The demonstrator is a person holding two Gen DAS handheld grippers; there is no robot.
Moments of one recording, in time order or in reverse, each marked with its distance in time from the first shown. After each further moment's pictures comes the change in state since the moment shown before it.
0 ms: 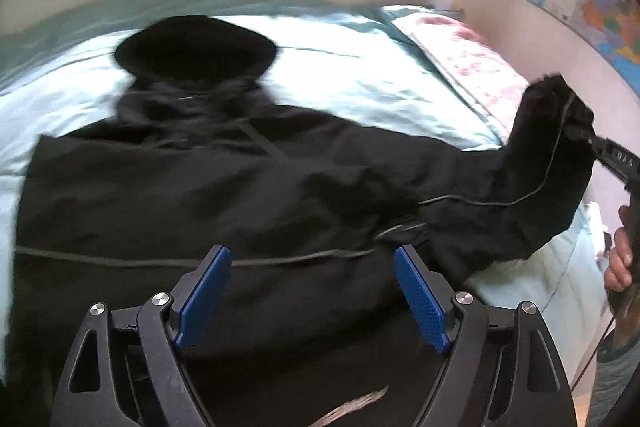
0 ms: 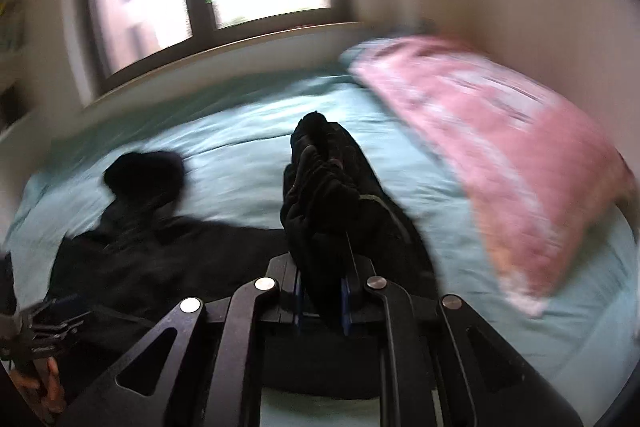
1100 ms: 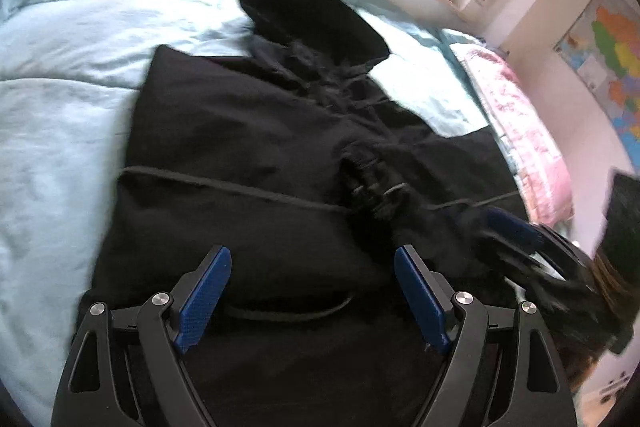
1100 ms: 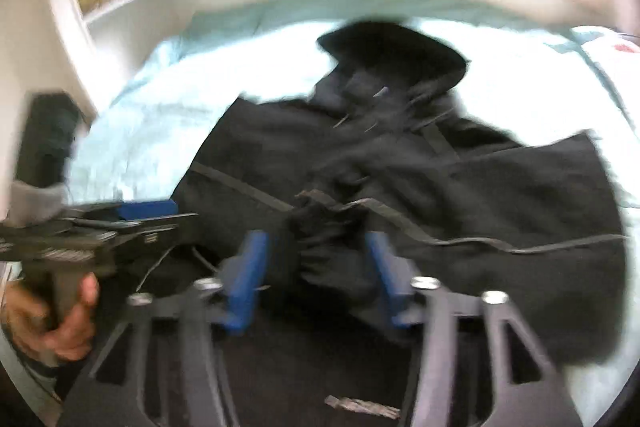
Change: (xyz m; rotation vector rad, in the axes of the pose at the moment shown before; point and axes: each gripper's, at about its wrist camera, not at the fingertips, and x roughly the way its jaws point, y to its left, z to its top) left arm -0.041 0.145 -0.024 -0.234 0.069 -0.080; right arm 0.052 0.279 -0.100 -0.259 0.210 0.393
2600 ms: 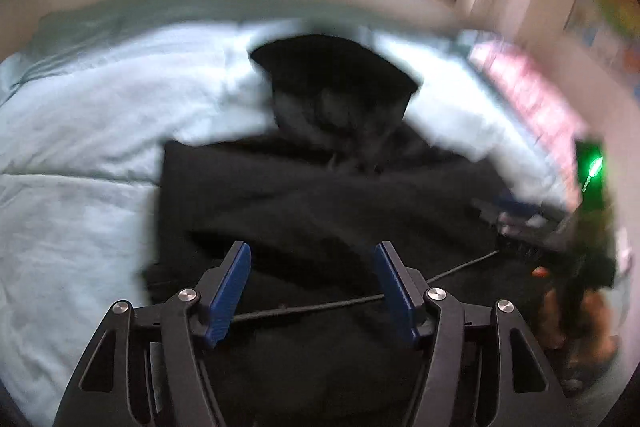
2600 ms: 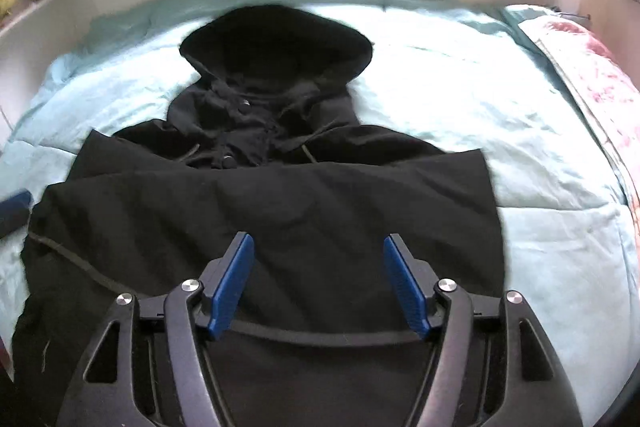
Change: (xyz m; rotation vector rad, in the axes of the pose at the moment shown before) left arm 0.049 0.016 0.052 0.174 -0.033 0.216; right arm 0.110 -0.072 0.050 0.081 0.119 -0.294
